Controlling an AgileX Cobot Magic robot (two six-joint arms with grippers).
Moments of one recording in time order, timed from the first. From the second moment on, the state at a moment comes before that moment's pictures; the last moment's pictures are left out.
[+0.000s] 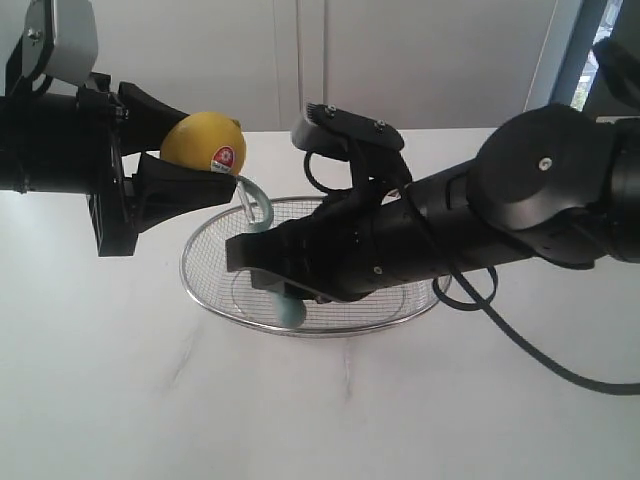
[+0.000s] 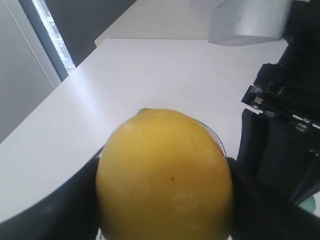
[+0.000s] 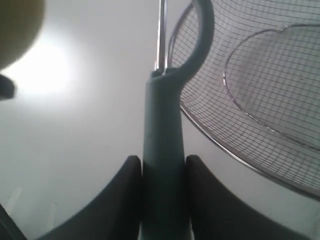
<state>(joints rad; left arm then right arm) -0.26 1.34 -0.87 -1.48 0.87 2.04 0.72 1.48 -0.92 0.81 0.35 -0.30</state>
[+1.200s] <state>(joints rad) -0.26 1.34 -0.87 -1.49 0.88 2.04 0.74 1.34 -0.94 0.80 0.35 -0.28</state>
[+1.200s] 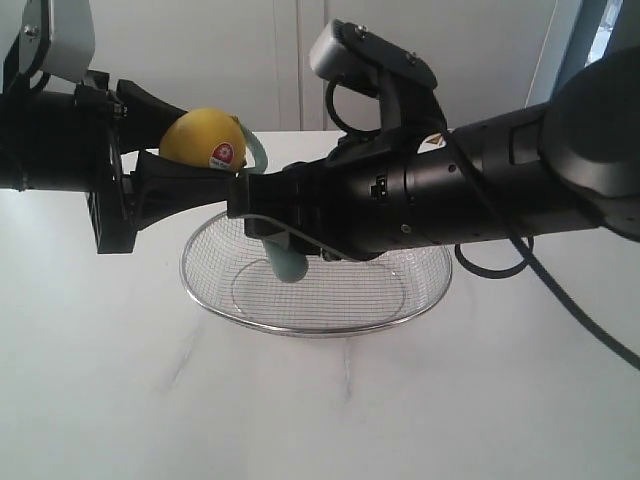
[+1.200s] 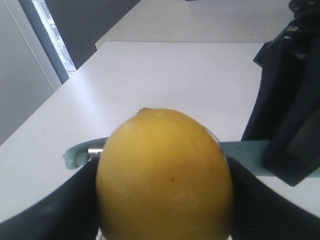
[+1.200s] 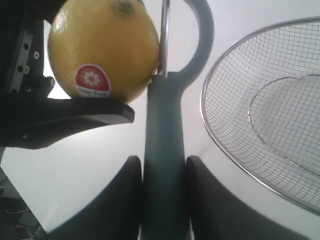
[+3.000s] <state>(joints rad) -0.26 1.34 -0.87 -1.49 0.88 2.04 0.74 0.84 -0.94 0.24 0.52 0.14</state>
